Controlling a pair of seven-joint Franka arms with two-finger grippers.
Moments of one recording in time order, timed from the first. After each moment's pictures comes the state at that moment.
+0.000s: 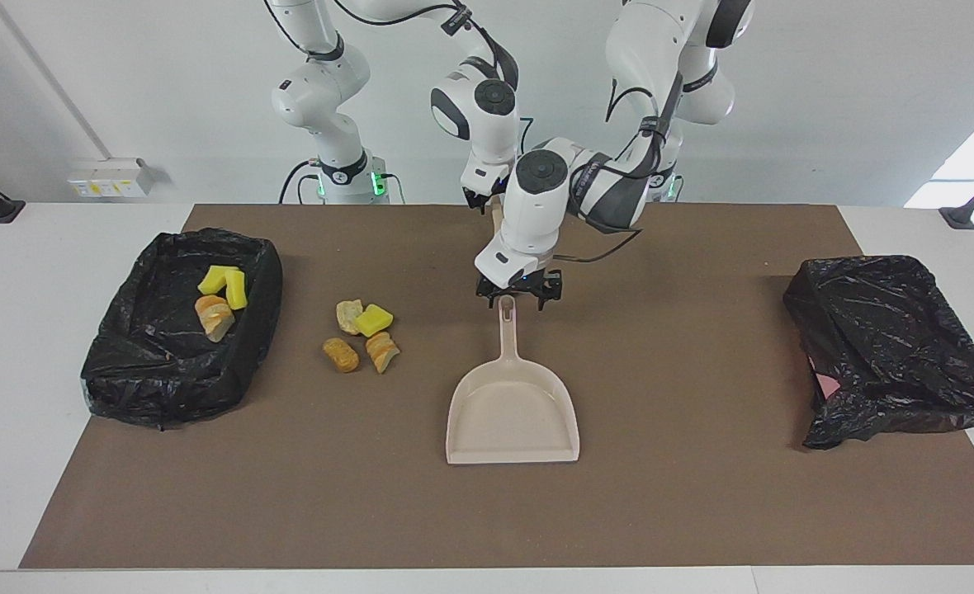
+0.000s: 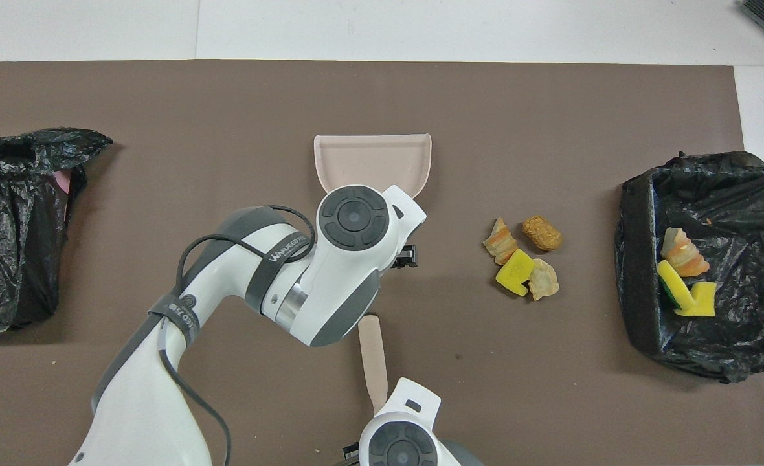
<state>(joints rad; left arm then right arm) -0.63 0.39 -0.10 -1.69 -0.02 2.08 -0.63 0.96 -0.08 -0.01 -2.42 0.25 2.22 0.51</state>
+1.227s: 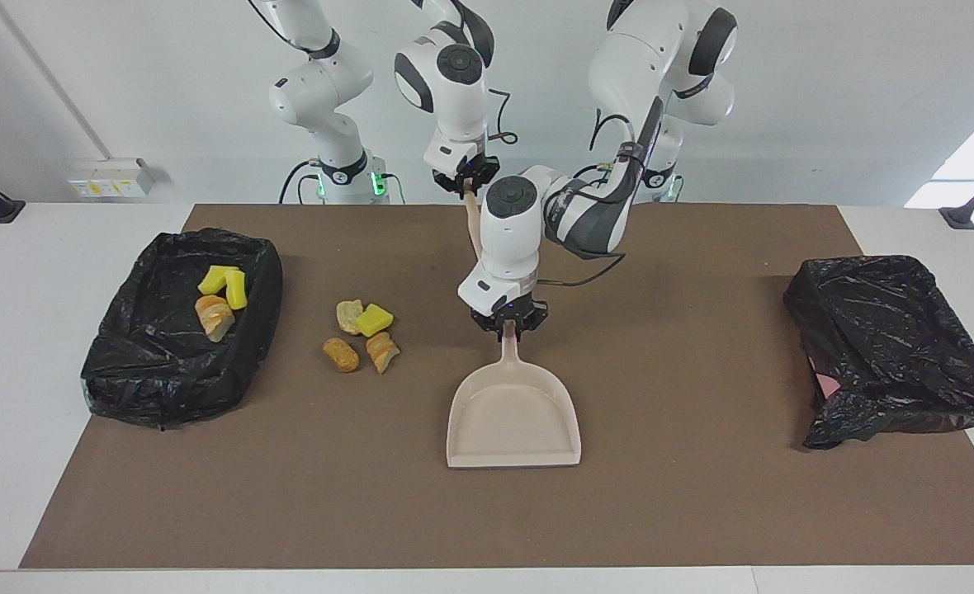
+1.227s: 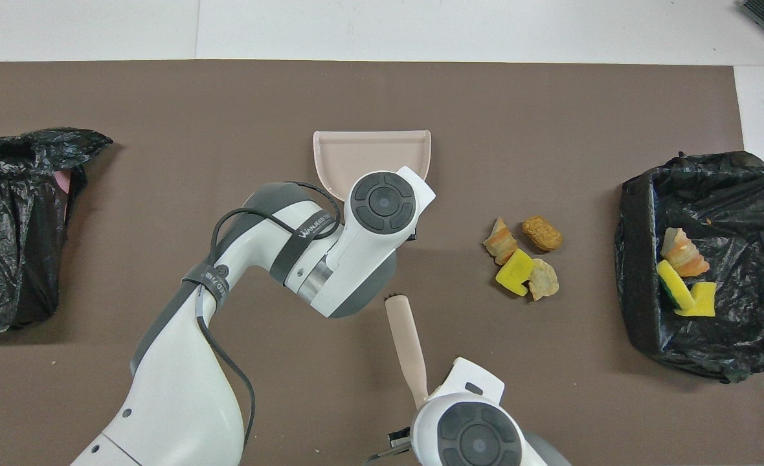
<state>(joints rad) -0.62 0.50 -0.07 -1.56 0.09 2.09 -0.64 0.78 -0.30 -0.02 -2.38 0.15 1.92 0.49</state>
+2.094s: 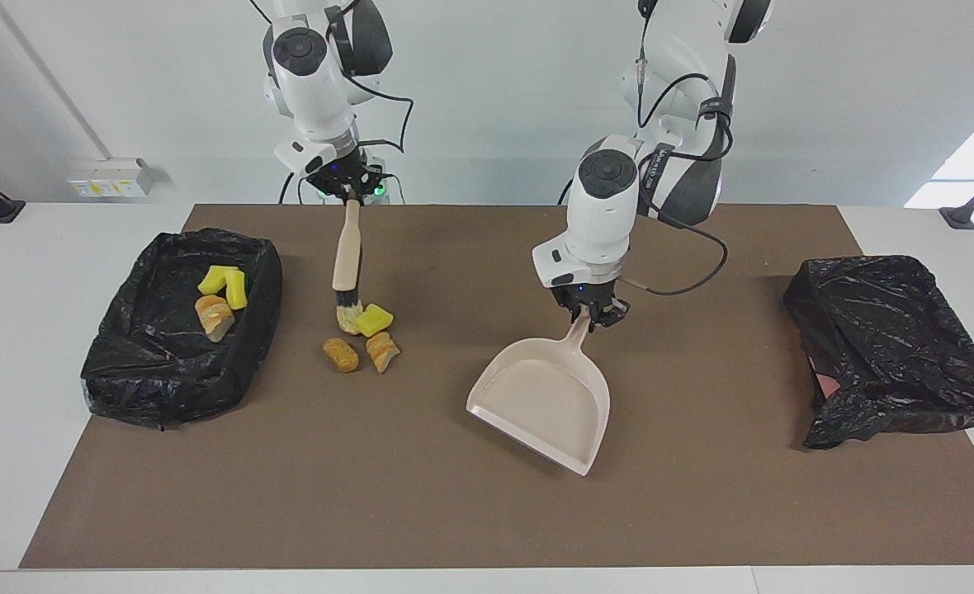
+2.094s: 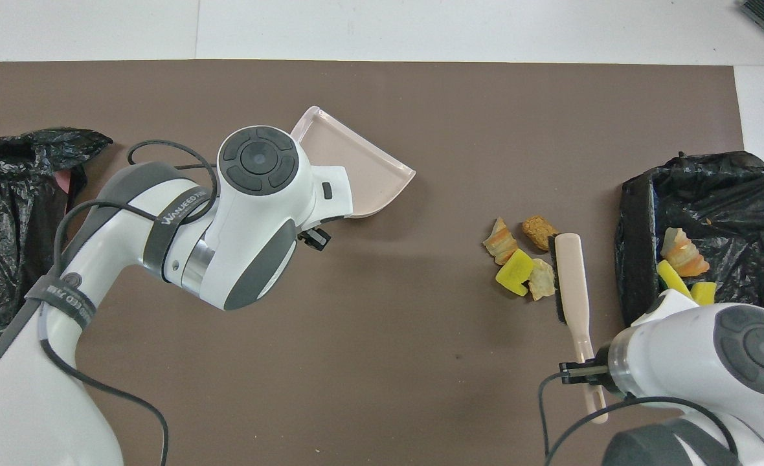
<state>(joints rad) -0.48 0.27 -0.07 -1.72 0.10 1.95 0.13 0.28 -0.42 -0.03 -2.38 -0.04 1.76 0.22</state>
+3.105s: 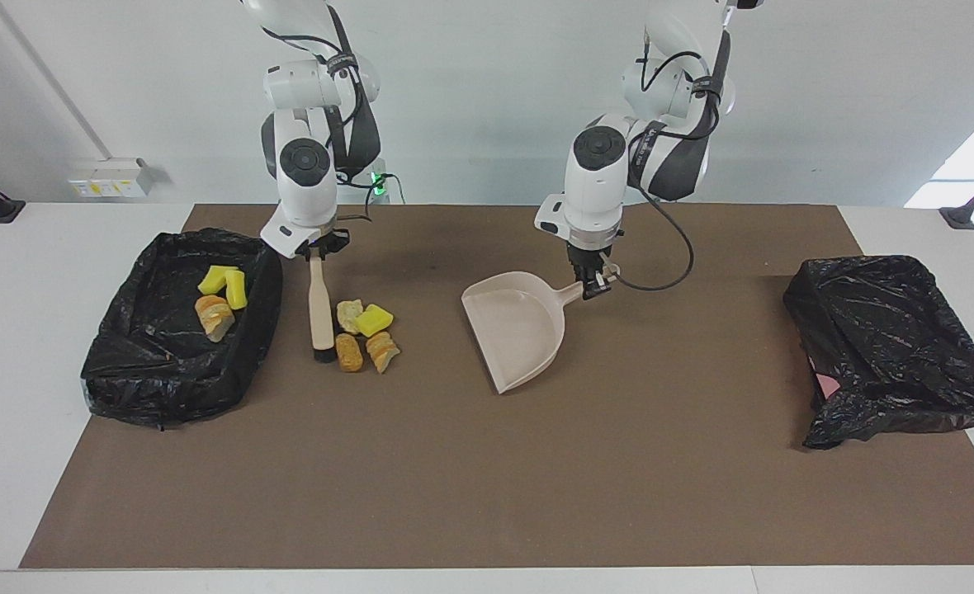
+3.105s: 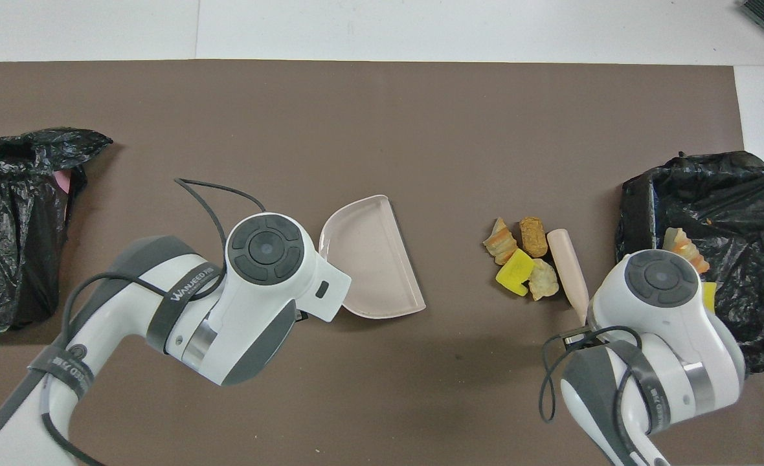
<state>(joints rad) -0.53 0.11 -0.09 -2.02 0.10 2.03 0.69 0.21 -0.14 -0.02 -2.42 -0.17 1.94 0.07</state>
